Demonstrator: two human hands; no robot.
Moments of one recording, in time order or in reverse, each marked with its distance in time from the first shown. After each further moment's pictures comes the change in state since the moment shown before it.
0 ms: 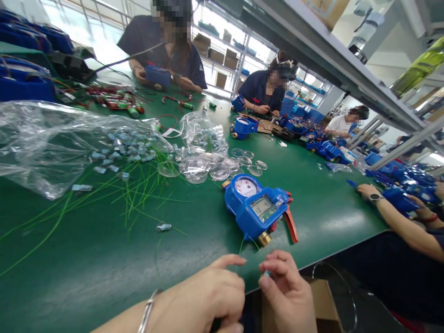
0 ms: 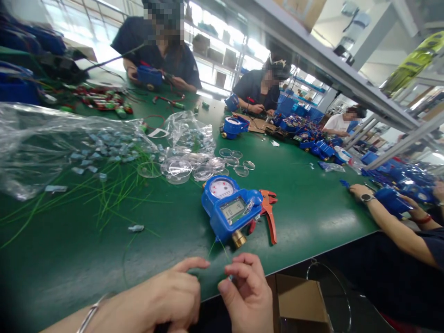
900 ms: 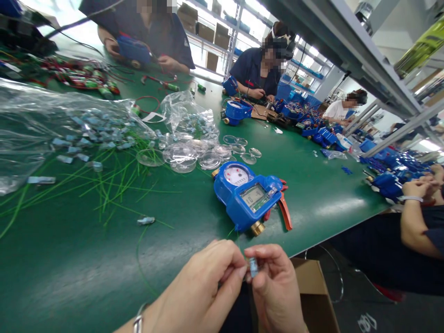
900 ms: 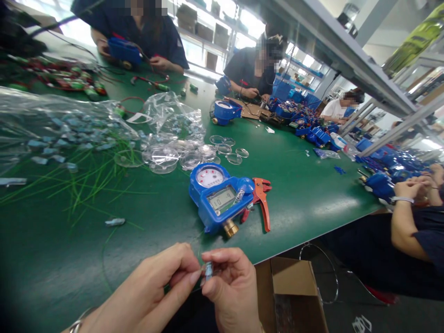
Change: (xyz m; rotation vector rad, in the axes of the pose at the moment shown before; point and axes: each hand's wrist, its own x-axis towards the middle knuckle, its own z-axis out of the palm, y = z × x) left_hand 0.027 -0.008 0.028 -0.088 0.325 -0.299; right_hand 0.011 -0.010 0.016 0.656 0.016 0.279
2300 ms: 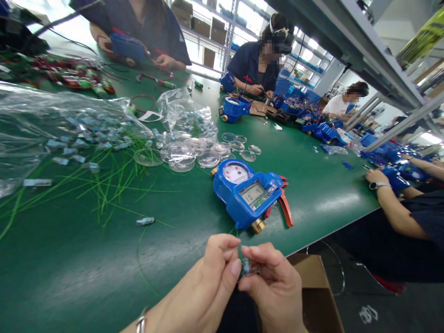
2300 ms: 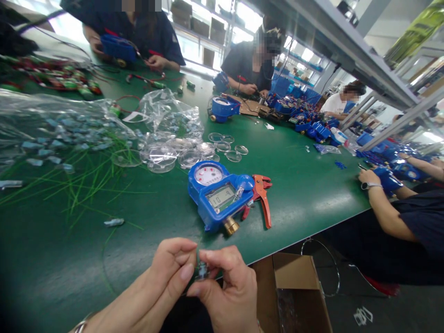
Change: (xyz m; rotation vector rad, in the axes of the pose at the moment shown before) left_hand -0.004 -0.004 0.003 -0.297 -0.098 -0.068; right_hand -0.007 0.003 -0.010 -0.493 -0.037 -0.140
